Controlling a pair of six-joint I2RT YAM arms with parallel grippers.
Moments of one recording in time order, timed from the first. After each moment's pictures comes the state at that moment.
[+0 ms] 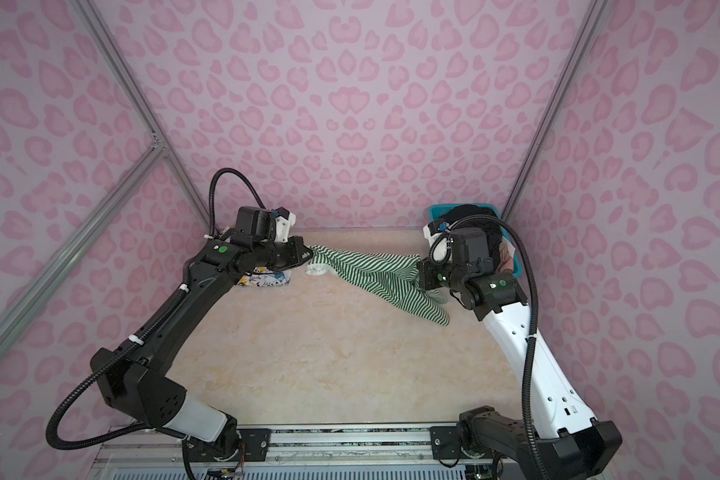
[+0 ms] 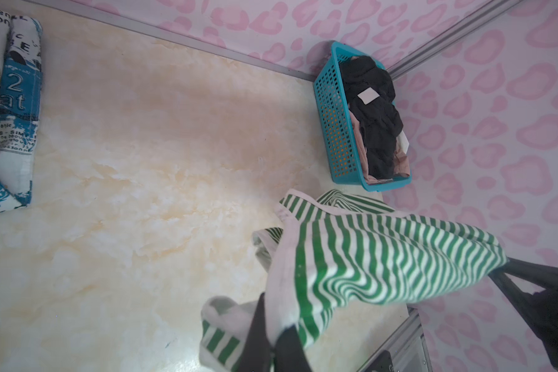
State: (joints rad) left arm -0.40 1.51 1.54 -0.78 0.39 -0.48; right arm 0.37 1.19 1.29 -0.76 -0.25 0.09
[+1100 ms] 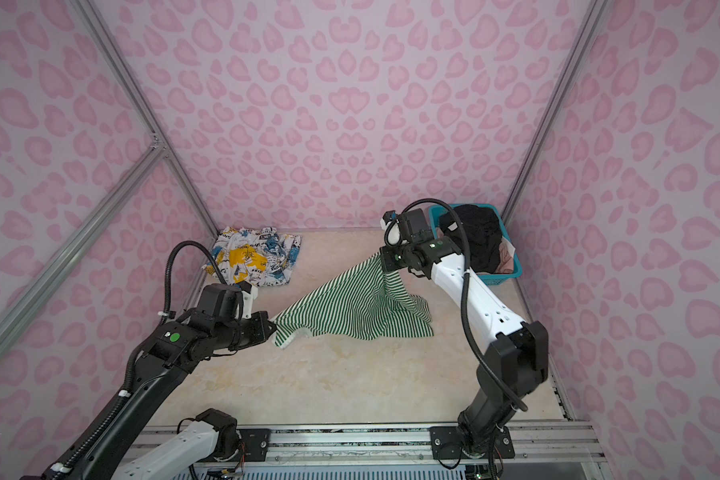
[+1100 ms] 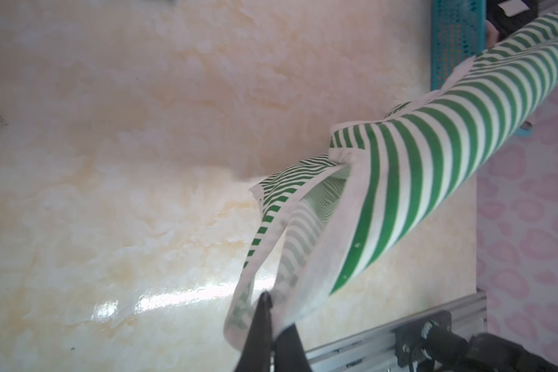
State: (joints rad) left arm -0.39 0.93 0.93 -0.93 0.14 -0.62; right arm 0.46 1.78 1.68 -0.69 -0.17 0.10
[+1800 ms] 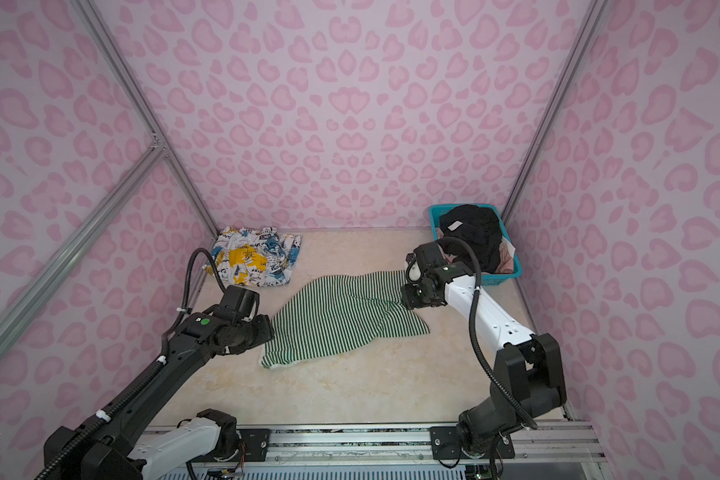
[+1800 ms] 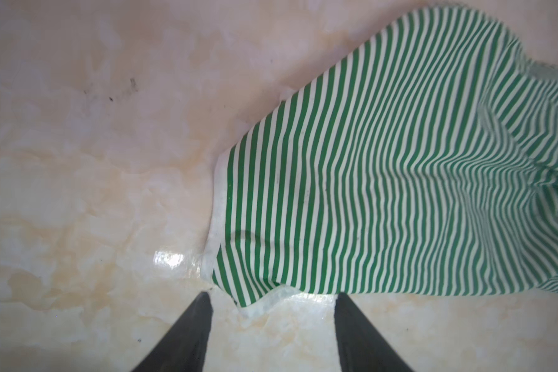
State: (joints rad) left arm -0.33 1.07 0.78 -0.90 -0.01 -0.66; right arm 0.34 1.49 1.14 -0.81 -0.13 0.10
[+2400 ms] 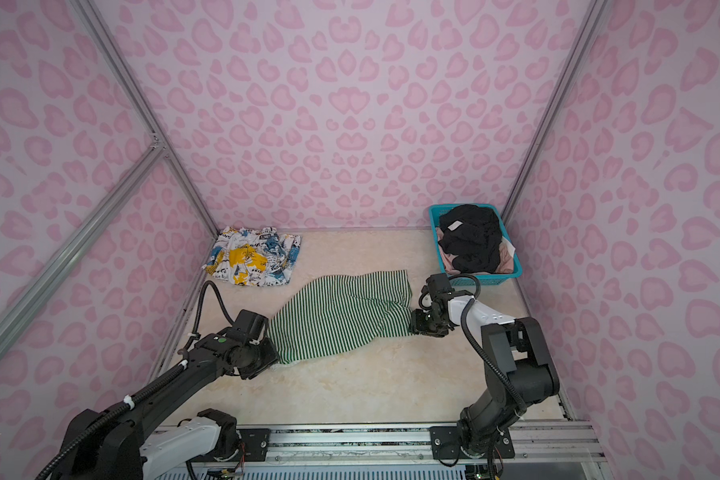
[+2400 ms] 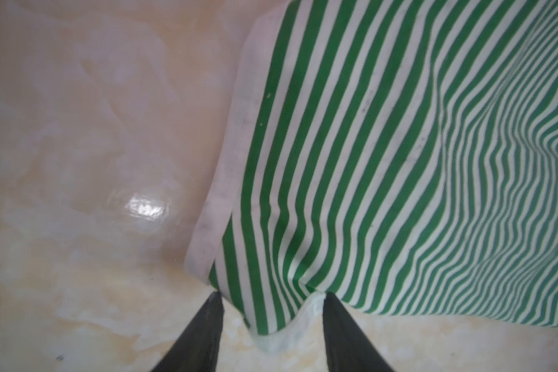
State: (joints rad) left arm -0.35 1.14 0.55 -0.67 0.05 -0.85; right arm 0.25 1.62 0.88 -0.53 -0.27 0.25
